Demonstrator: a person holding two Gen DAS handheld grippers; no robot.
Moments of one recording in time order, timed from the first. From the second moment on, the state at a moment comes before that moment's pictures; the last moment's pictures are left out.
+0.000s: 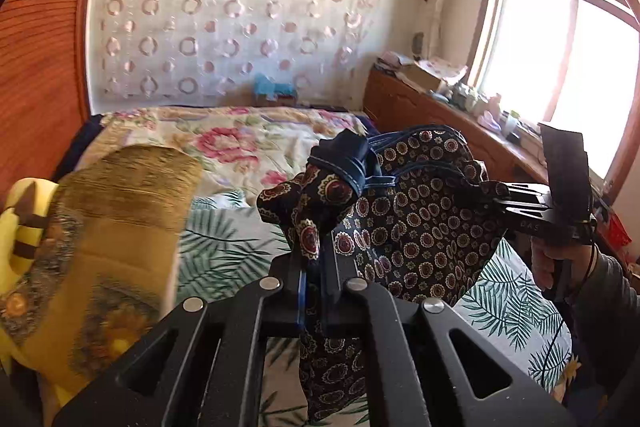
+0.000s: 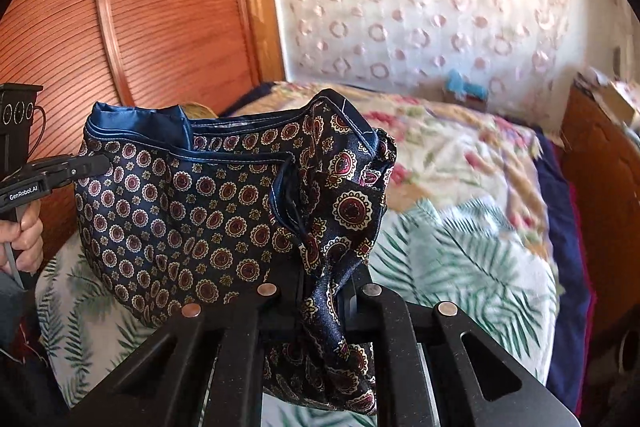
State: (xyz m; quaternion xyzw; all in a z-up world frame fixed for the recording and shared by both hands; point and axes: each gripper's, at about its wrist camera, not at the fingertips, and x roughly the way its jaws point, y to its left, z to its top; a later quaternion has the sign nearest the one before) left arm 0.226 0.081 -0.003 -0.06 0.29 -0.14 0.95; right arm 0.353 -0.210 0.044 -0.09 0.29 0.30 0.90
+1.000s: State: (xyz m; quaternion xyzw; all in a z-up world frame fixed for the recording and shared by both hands) left arm 0.178 0.277 -0.054 -0.18 0.26 0.06 0.95; right arm 0.485 0.084 0.031 -0.26 0.22 0.43 0.83
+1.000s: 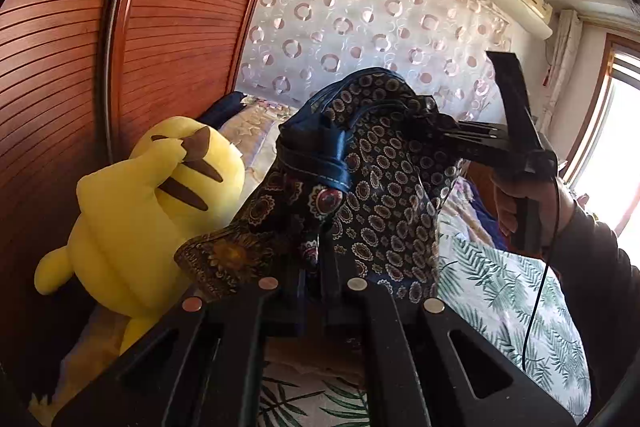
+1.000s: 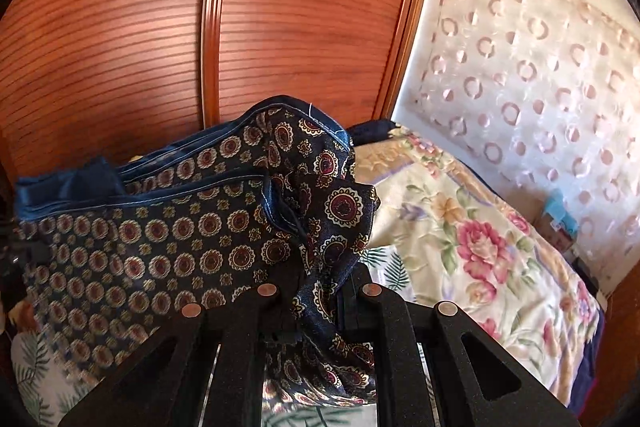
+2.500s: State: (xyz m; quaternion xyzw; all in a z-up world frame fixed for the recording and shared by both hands) left arm 0.181 0.229 -0.059 -0.06 0.31 0.08 0.95; right arm 0.490 0.076 -0.019 -0.16 0.24 0.40 0.87
